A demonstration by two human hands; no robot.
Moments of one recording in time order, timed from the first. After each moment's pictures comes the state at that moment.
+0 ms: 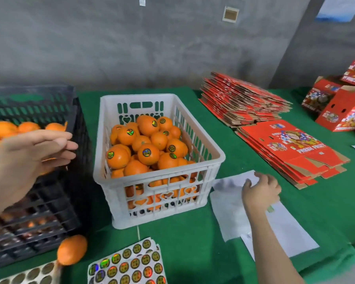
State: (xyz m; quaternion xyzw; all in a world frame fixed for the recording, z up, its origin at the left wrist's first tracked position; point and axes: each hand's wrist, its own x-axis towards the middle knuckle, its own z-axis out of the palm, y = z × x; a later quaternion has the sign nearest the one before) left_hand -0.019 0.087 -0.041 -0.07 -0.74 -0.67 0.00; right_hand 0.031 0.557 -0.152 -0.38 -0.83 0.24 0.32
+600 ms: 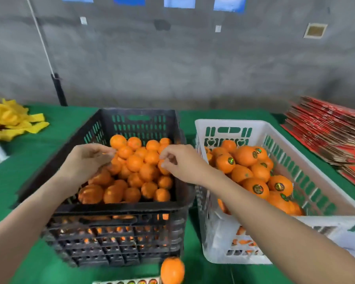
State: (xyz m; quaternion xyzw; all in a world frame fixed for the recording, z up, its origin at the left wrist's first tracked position) left_hand -0.017 -0.088 -0.018 0.09 -0.81 -0.57 0.14; right_hand -0.072 0.157 -0.003 0.35 -0.88 0.31 0.03
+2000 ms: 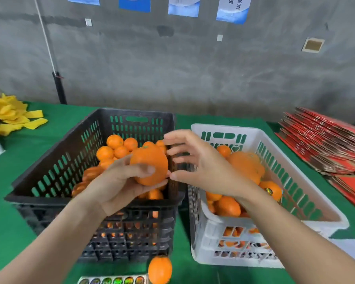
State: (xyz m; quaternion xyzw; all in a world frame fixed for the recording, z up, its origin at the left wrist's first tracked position) left_hand 0.024 0.012 0.008 -0.03 -0.52 -0.85 -0.09; right_hand -0.015 0.209 0.049 0.41 -0.79 0.45 -0.05
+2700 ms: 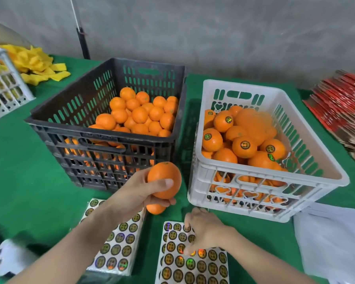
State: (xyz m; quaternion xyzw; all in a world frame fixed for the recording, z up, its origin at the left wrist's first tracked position) left_hand 0.107 0.090 -0.092 0.08 -0.62 -0.77 -0.11; right_hand 0.050 0.280 -0.187 0.33 -0.88 -0.03 -0.33
